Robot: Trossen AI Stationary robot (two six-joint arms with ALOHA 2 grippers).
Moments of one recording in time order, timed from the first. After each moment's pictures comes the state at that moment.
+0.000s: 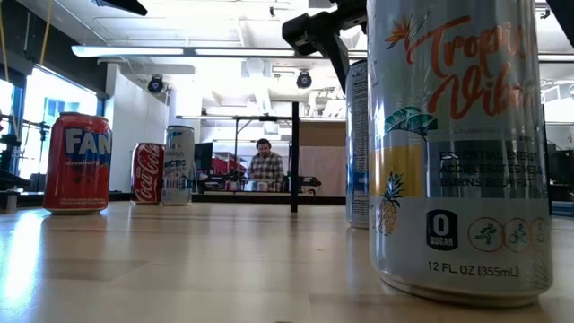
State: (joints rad) left arm 0.16 0.69 1.16 -0.99 -0.30 -0.05; right arm 0.16 2.07 2.01 -1.51 -0.13 -0.87
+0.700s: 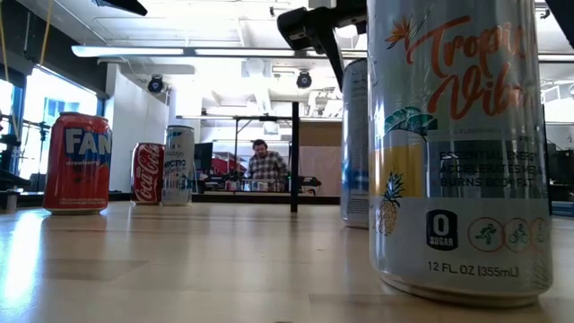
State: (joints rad) left arm 0.16 0.69 1.16 -0.99 -0.30 -0.05; right arm 0.16 2.08 2.03 -1.52 -0.12 -1.03
